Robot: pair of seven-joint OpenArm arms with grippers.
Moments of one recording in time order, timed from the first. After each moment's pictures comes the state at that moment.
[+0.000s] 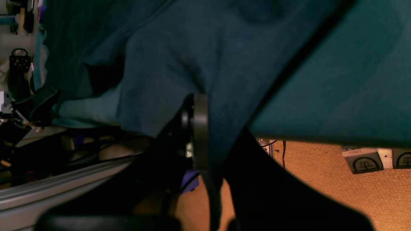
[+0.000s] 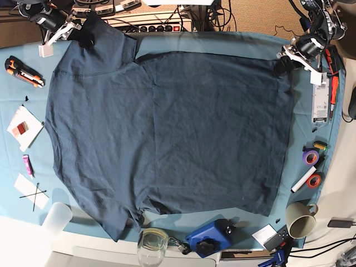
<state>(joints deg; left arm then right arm) 25.3 -5.6 -34.6 95.5 -53.4 -31.7 60.3 -34.7 14.3 44.3 89.0 72.3 40.2 -70.8</state>
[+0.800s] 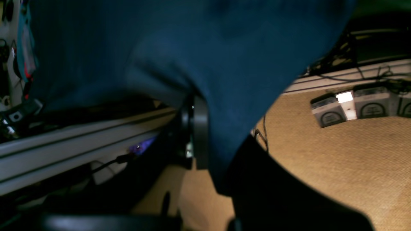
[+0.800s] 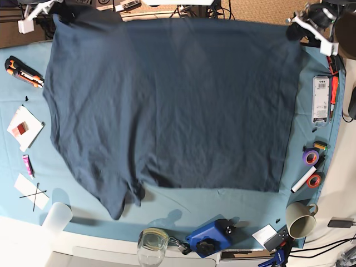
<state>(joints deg) 41.3 -5.4 -44.3 109.2 -55.3 -29.0 68.4 -48.8 14.1 58.5 99.5 82.9 40.0 -80.2</state>
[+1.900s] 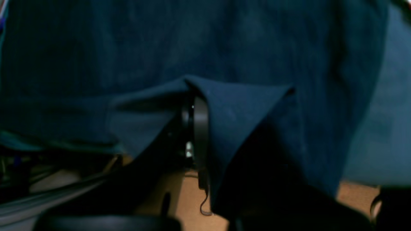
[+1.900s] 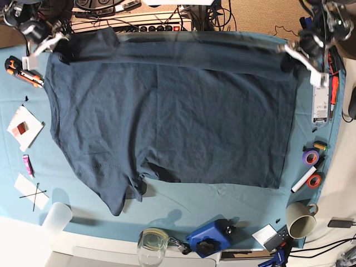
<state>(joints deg) 28.0 -6.7 -33.1 109.1 -42.8 -25.2 59.5 -30.0 14.1 50.9 99.4 62.3 40.0 -69.6</state>
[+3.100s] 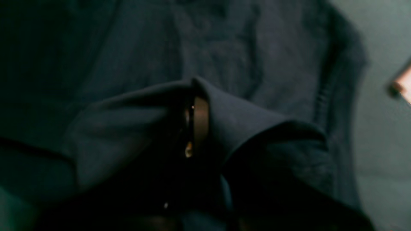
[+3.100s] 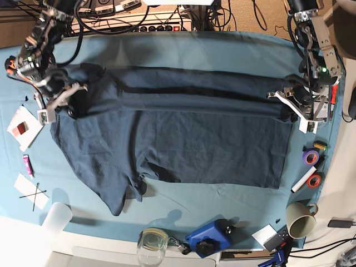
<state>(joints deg) 10.1 -9.3 -21.4 99.1 -22.3 -21.4 50.5 -8.0 14.3 35.3 94.0 31.8 40.0 -52.6</state>
